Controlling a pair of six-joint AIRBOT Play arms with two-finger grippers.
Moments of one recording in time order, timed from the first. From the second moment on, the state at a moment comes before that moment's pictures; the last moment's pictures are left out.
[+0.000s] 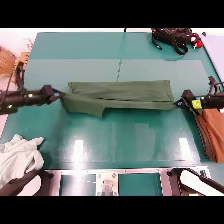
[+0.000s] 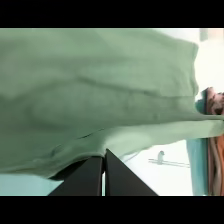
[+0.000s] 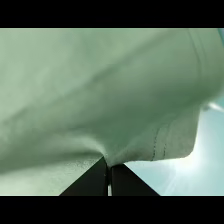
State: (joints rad) left arm 0.16 -1.06 0.85 0.54 -1.03 -1.15; right arm -0.40 -1.18 0.93 -0.98 1.13 1.55
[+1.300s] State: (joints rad) left arm 0.09 -1.74 1.47 0.49 -0.98 -1.15; right arm -0.50 -1.87 1.59 -0.98 1.23 1.37
